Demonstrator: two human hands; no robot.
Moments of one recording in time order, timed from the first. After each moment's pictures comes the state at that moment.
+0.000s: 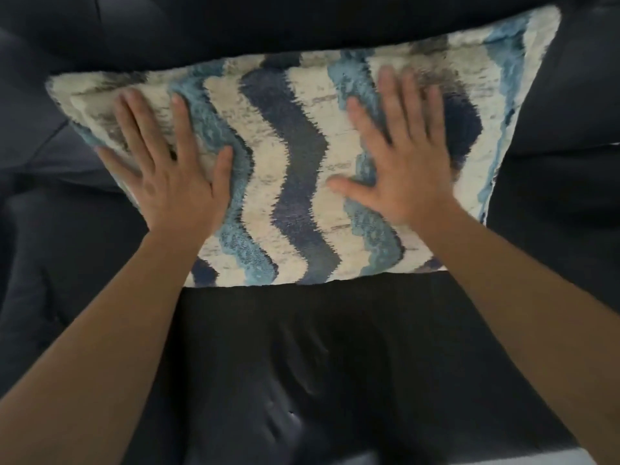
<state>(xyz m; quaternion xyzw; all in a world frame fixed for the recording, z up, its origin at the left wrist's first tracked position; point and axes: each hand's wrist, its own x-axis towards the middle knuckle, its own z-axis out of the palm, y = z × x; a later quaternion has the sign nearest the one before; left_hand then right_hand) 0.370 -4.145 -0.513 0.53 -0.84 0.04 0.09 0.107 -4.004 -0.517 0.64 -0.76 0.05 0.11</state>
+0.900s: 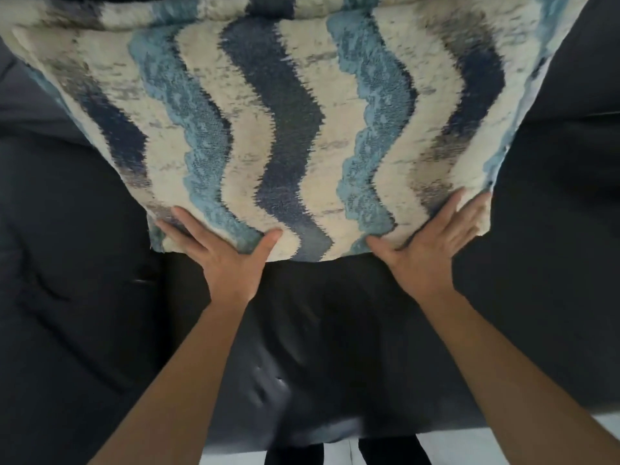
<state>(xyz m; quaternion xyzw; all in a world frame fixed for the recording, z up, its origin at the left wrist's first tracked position) 0.399 -4.001 -0.607 0.65 -0.65 -0.34 0.19 0.155 -3.863 -0.625 0.35 -0.90 0.22 -0.12</state>
